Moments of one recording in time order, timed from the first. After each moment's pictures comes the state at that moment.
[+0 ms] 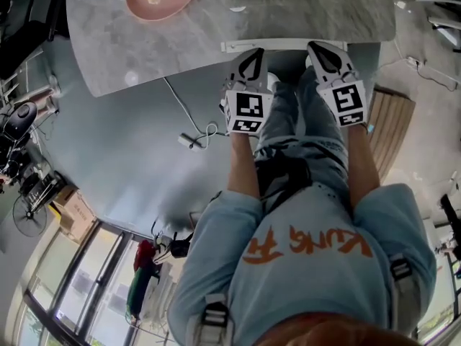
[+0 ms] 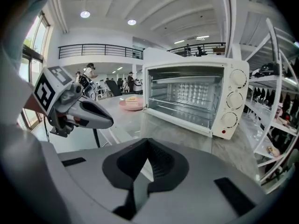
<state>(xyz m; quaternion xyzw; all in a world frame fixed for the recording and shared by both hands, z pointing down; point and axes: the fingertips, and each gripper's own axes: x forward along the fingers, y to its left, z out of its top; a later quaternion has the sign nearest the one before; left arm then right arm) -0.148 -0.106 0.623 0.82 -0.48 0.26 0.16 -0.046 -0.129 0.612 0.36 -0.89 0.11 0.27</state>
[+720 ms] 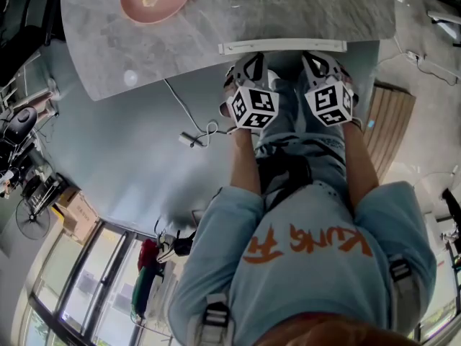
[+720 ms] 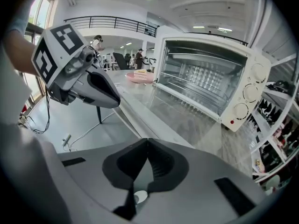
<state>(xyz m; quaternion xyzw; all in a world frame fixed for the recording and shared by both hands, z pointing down) -0.143 -0.090 0.678 0.80 -0.43 0.39 0.14 -0.042 -0.098 0.679 0.31 -0.85 0.07 0.41</state>
